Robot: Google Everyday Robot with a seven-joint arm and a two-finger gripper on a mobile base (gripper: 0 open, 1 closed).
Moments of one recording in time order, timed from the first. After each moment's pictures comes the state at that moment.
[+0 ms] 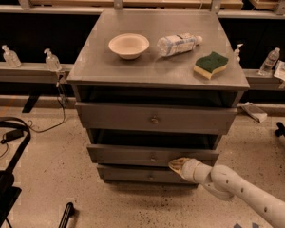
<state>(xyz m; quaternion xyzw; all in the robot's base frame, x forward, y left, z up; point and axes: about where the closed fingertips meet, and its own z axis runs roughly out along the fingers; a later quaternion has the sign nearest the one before) 0.629 -0.168 0.360 -0.49 0.72 0.06 0.49</state>
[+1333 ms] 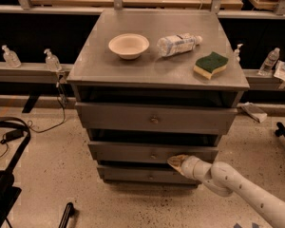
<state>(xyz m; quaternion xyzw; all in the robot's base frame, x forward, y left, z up) 0.645 -0.163 0.359 -0.48 0.72 0.09 0.50</state>
